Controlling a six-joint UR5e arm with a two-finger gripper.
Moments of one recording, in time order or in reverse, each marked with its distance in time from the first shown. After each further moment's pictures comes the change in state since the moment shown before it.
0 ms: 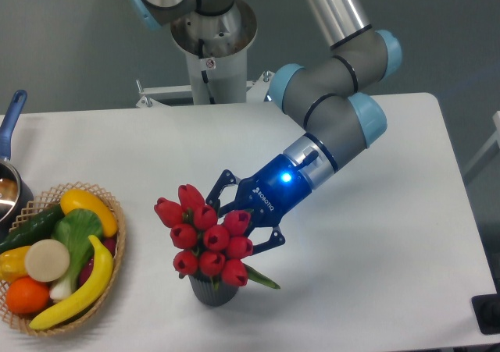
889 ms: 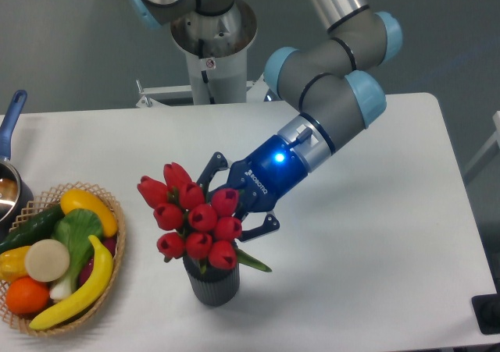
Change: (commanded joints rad) arm -0.002 0.035 0.055 0.002 -0.003 -0.002
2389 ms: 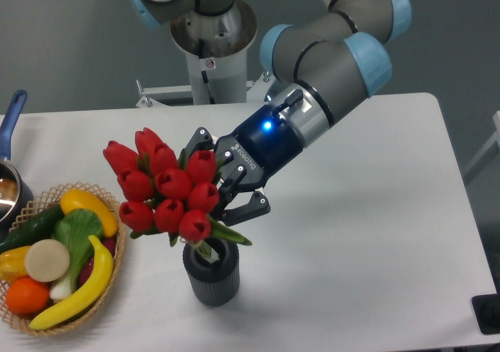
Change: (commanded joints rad) arm -0.046 0.055 0.095 -0.002 0.002 -0.003
